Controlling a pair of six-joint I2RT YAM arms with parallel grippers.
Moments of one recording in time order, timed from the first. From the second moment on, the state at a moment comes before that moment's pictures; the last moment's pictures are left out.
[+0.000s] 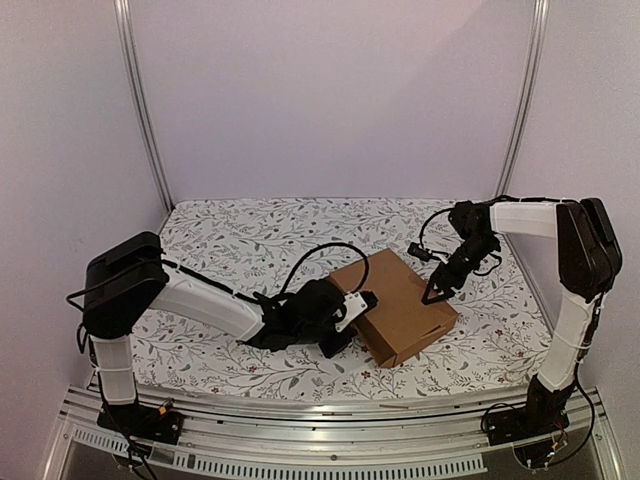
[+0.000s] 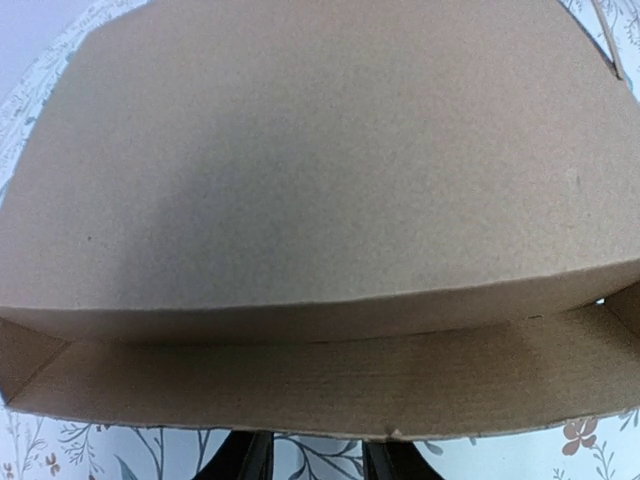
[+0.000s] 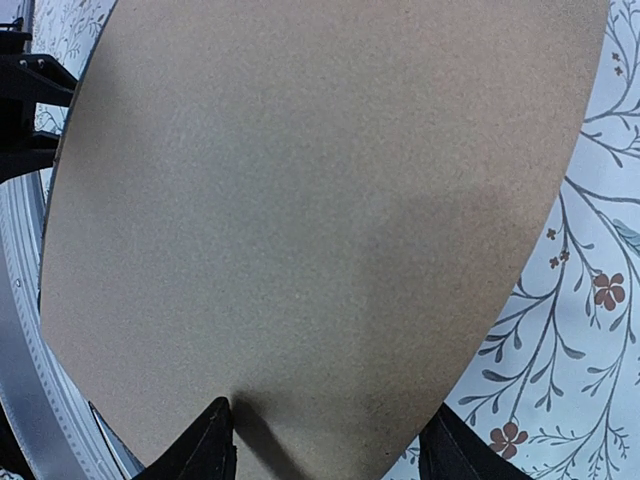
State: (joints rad) left arm -1.12 1.97 1.05 0.20 -0.17 0.09; right arm 0.29 1.90 1.31 -0.92 -0.55 -0.63
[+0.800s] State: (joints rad) left arm -1.27 2.00 1.12 0.01 -0.11 0.07; right arm 0.29 1.94 1.32 -0.98 -0.61 -0.63
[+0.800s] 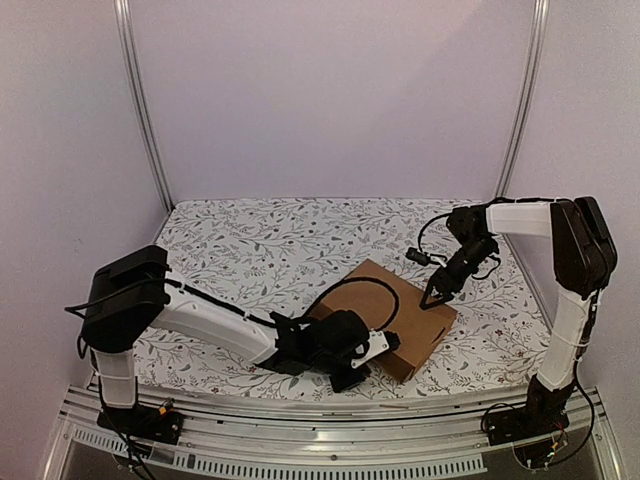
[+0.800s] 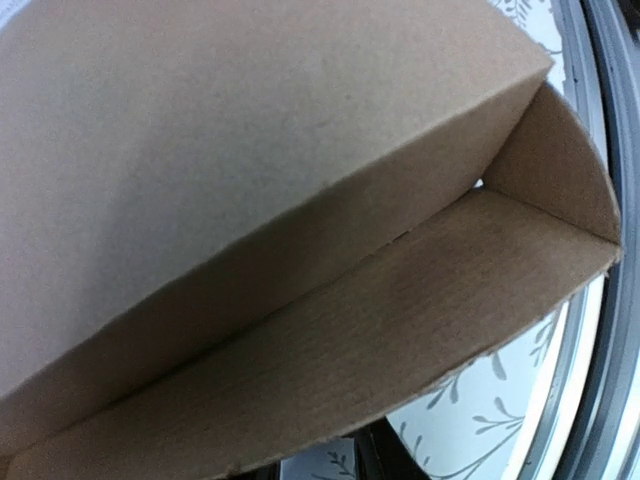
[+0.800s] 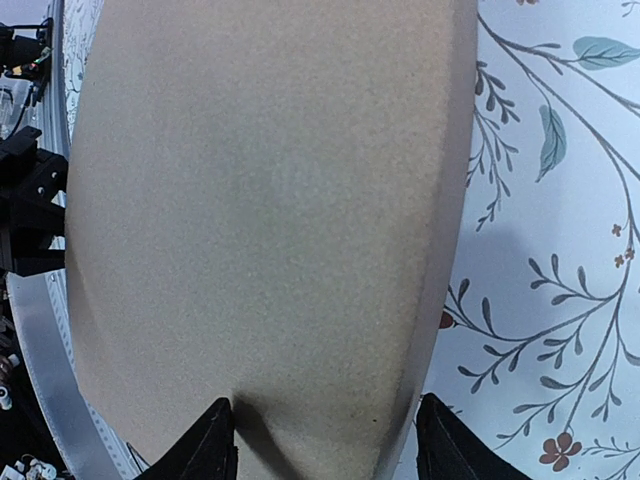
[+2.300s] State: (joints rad) left arm -1.35 1.93 1.14 -0.09 -0.30 -0.16; right arm 0.29 1.94 1.32 -0.95 -0.64 -0.61
